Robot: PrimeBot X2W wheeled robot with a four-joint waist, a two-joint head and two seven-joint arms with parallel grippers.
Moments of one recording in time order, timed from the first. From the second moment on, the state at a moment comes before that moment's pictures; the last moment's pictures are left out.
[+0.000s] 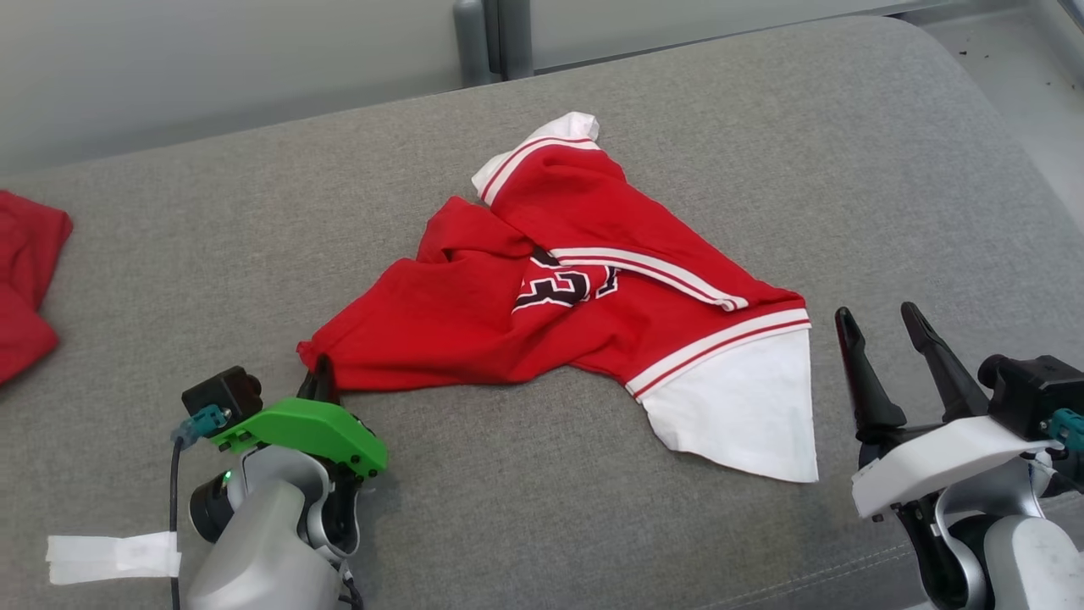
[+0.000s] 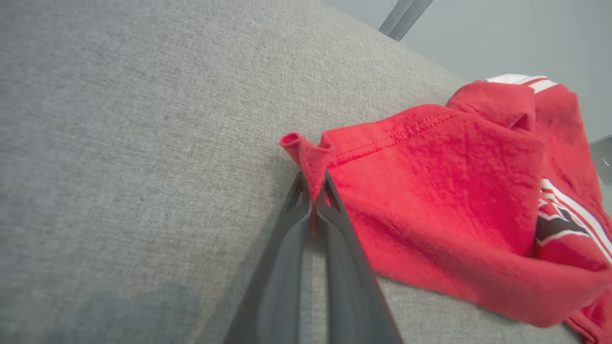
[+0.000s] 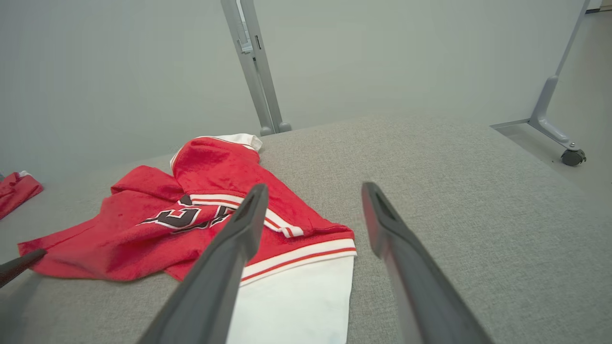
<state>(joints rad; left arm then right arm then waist) -0.52 0.07 -0.31 0.93 -0.82 0.03 -0.23 -0.05 -0.09 -0.03 -0.11 0.27 0.13 0.07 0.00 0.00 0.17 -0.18</state>
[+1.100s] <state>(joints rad) -0.05 0.07 -0.27 0.41 -0.76 0.26 -0.22 -0.03 -0.08 -0.02 -0.07 0.27 0.13 0.07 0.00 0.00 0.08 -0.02</state>
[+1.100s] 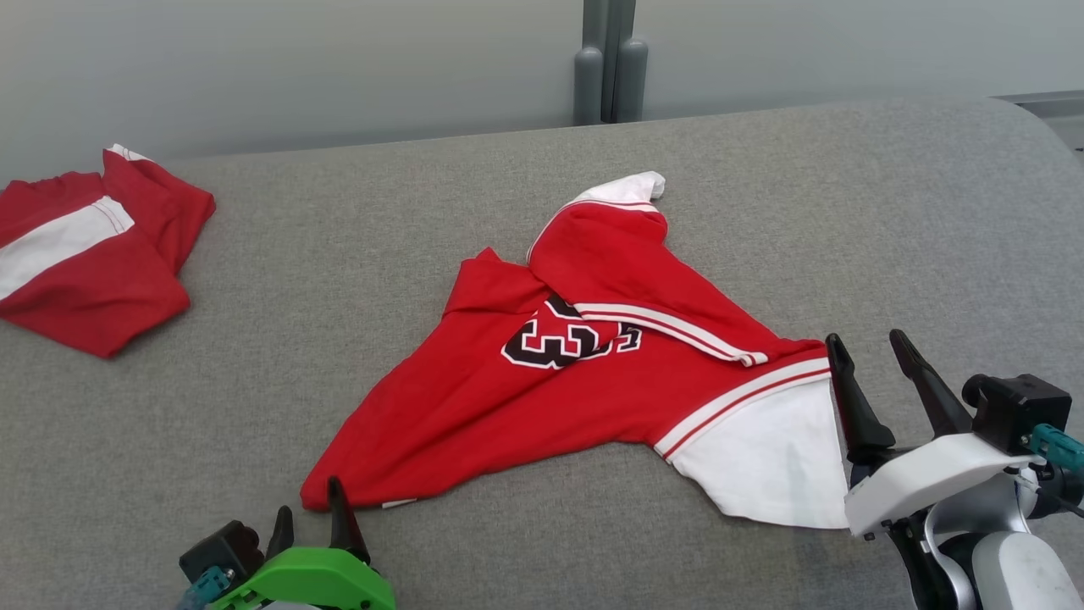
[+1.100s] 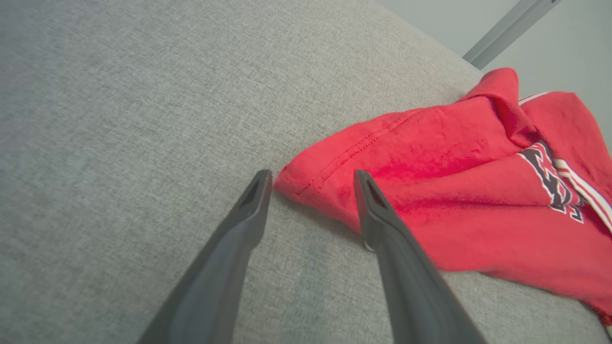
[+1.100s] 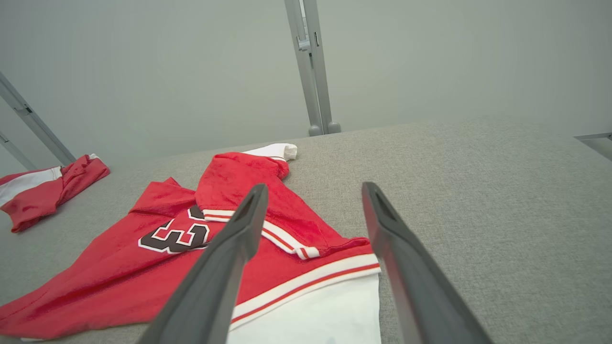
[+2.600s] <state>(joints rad) -0.64 0.16 -0.50 0.93 -0.58 0.05 -0.07 -0.08 -0.09 0.01 -0.08 0.27 0.13 0.07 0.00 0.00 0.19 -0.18</state>
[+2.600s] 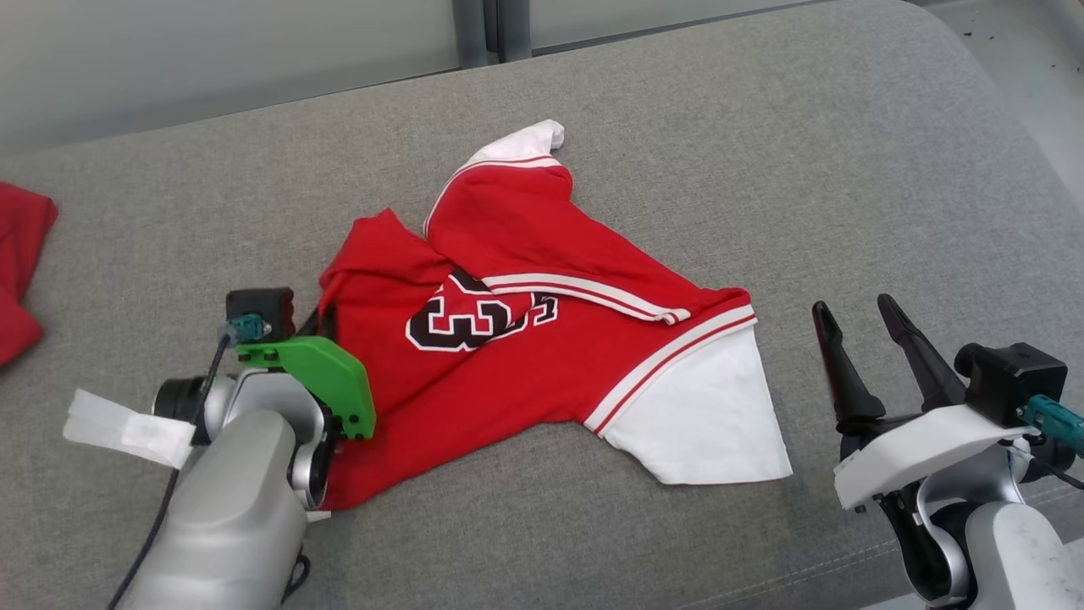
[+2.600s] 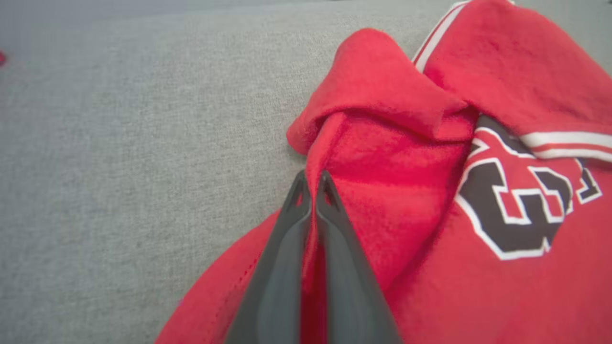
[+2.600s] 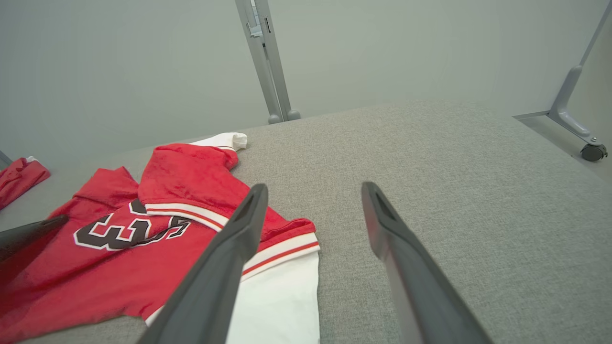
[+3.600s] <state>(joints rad) -0.88 0.17 -0.48 1.08 -0.58 -0.03 -0.25 -0.13 -0.07 0.00 -0.07 0.26 0.13 0.03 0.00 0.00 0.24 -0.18</state>
